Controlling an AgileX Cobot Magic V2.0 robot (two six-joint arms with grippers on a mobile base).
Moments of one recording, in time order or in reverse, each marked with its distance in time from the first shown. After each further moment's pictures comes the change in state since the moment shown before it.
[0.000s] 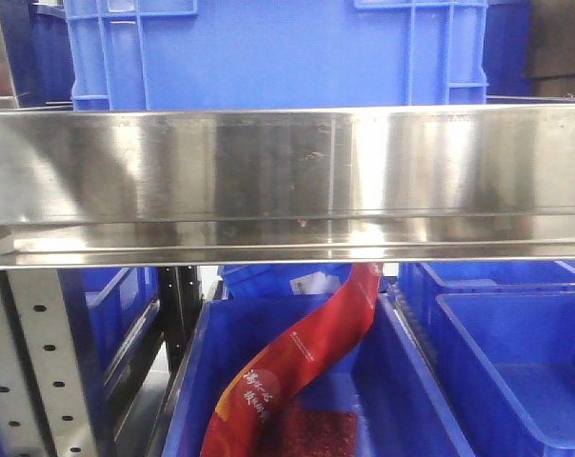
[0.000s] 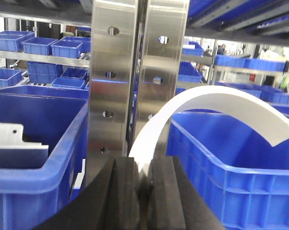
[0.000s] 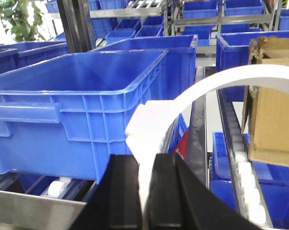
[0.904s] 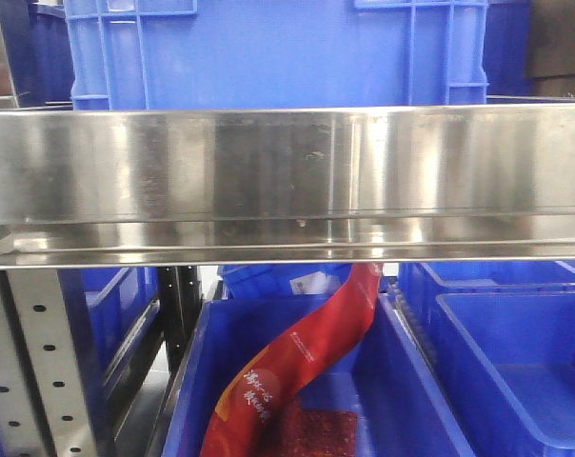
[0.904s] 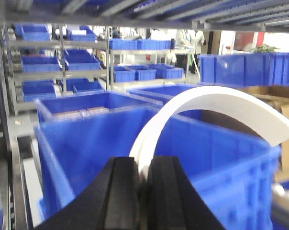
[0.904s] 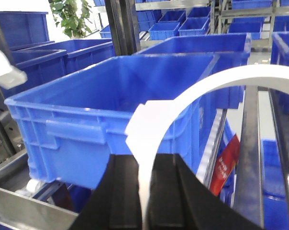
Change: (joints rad) left arm -0.451 0.376 -0.219 0.011 -0.170 0.069; right arm 0.000 0.197 -0.124 0.312 0.002 -0.253
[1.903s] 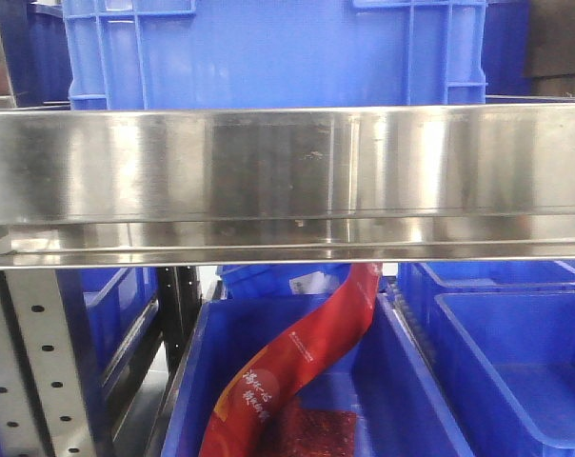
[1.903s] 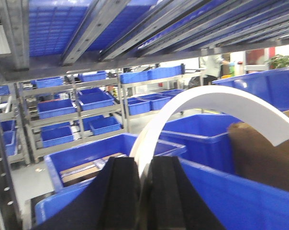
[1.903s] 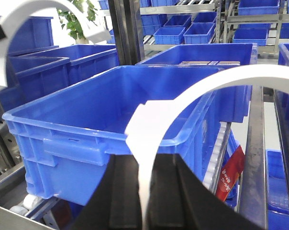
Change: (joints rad) left arm 0.023 0.422 -0.282 0.139 -0.232 0.004; right arm 0.000 0.097 -0.053 0.074 -0.033 -0.086
